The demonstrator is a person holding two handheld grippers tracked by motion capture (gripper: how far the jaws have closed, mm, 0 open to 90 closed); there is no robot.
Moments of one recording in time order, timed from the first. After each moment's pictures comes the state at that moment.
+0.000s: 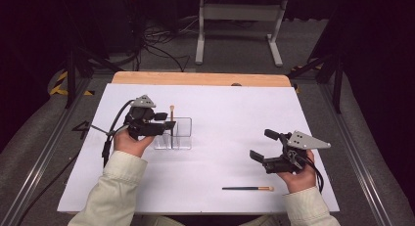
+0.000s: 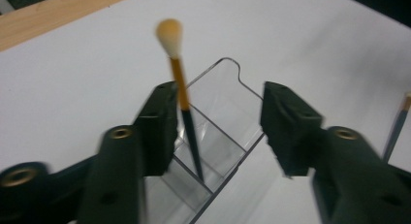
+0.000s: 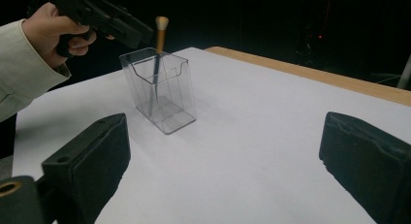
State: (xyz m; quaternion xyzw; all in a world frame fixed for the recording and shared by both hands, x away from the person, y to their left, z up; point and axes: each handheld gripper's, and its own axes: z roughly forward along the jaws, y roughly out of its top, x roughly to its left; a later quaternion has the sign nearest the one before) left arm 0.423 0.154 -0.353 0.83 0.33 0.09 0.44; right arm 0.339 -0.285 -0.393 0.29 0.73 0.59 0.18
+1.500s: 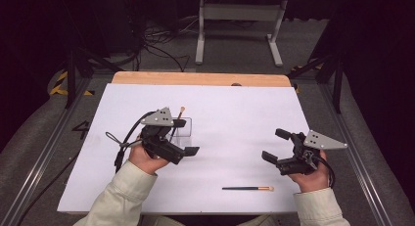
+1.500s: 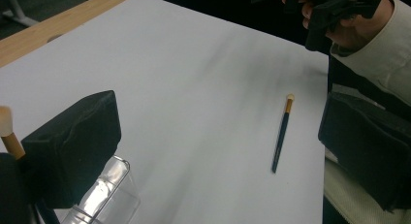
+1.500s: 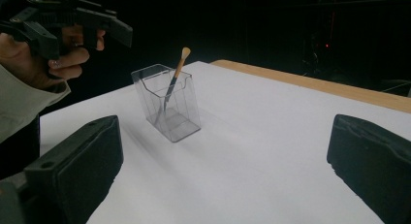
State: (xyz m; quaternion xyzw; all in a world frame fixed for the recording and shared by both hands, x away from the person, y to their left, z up) left arm 0.369 0.104 -0.332 0.84 0.18 0.04 0.51; right arm 0.333 -0.313 -0.384 0.28 0.72 0.61 0.17
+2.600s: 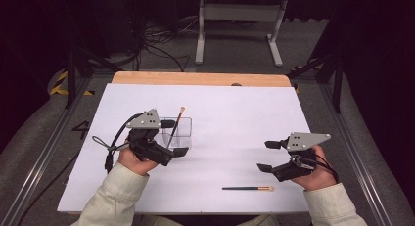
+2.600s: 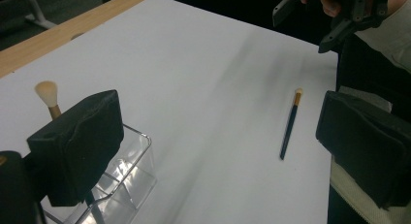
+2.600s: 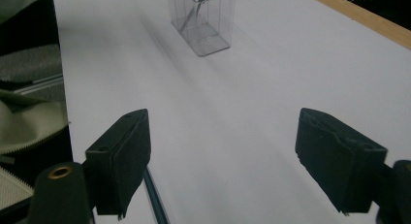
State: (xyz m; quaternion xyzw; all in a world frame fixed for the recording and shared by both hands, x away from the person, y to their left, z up) left arm 0.362 0.131 -0.332 0.84 0.20 0.06 0.51; right arm 0.328 -0.292 -0.361 0.21 0.86 0.44 0.12
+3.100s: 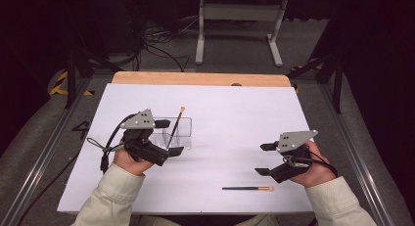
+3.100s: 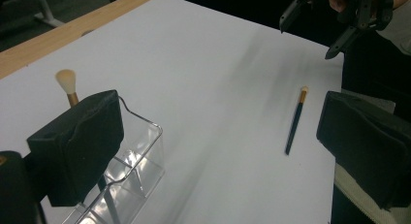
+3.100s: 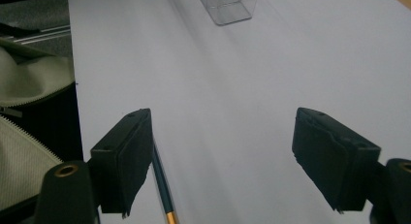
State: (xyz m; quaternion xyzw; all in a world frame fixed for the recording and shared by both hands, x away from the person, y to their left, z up) left arm 0.361 0.144 -0.333 0.83 0.21 0.07 0.51; right arm 0.334 -0.278 -0.356 0.16 0.91 0.38 0.10
